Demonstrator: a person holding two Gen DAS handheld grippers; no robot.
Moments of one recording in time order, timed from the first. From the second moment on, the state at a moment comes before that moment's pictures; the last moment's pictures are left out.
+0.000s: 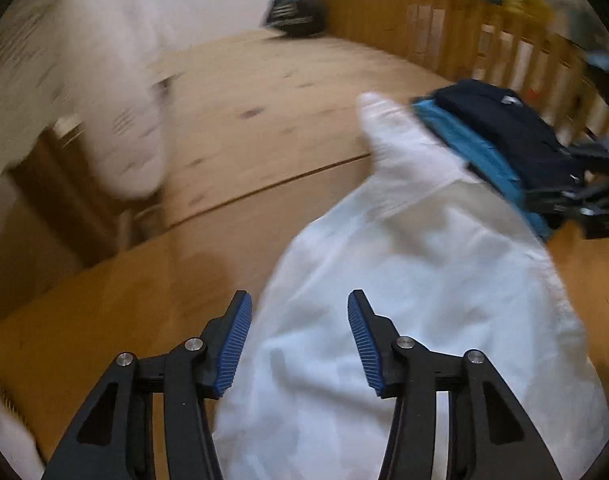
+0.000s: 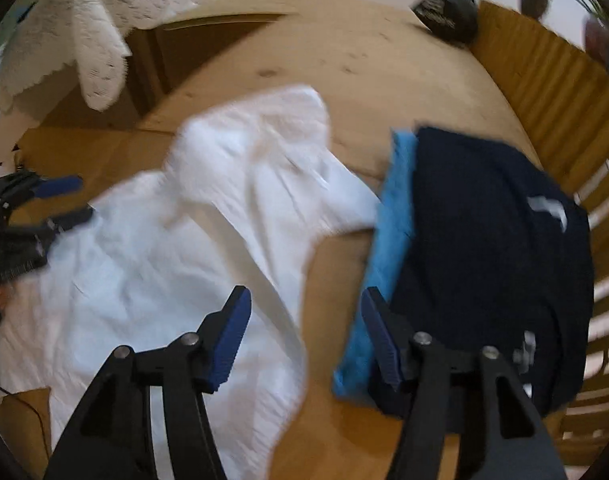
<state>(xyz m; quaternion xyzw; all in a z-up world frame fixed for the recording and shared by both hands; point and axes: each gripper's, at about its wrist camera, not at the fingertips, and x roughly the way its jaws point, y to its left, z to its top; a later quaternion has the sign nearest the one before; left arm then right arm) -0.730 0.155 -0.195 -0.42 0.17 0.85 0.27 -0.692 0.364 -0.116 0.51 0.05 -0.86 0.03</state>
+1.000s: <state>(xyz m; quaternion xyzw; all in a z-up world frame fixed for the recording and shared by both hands) -0.757 0.203 -0.221 -0.43 0.28 0.80 0.31 -0.753 0.396 -0.148 0.51 -0.09 -0.85 0.04</state>
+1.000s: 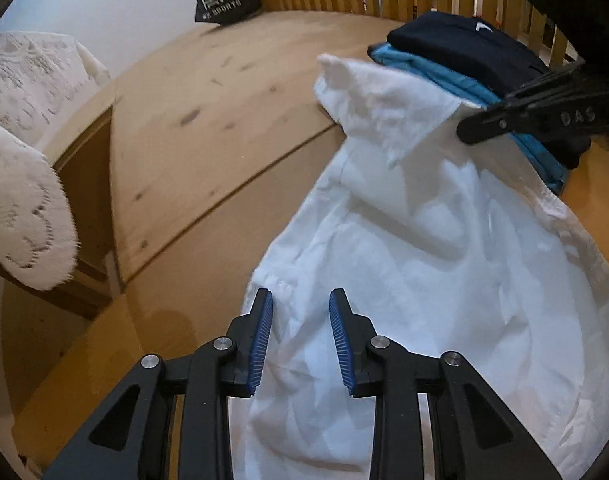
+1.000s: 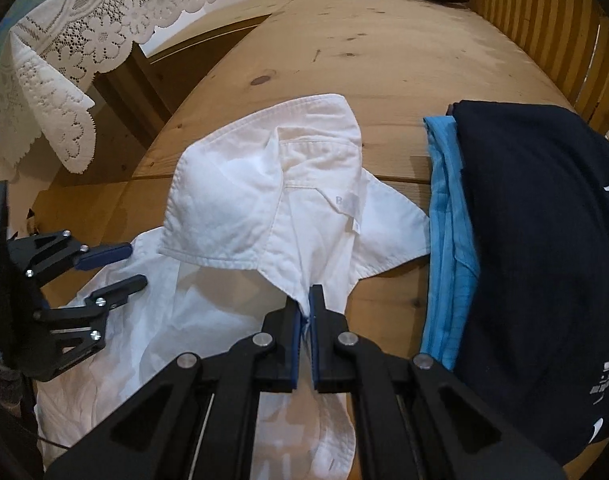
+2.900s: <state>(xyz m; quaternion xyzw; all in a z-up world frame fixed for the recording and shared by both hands) -0.438 0.051 -0.106 -0.43 0.23 0.80 0.36 -0.455 0.395 -0.106 0.52 -0.05 -0.84 0.13</state>
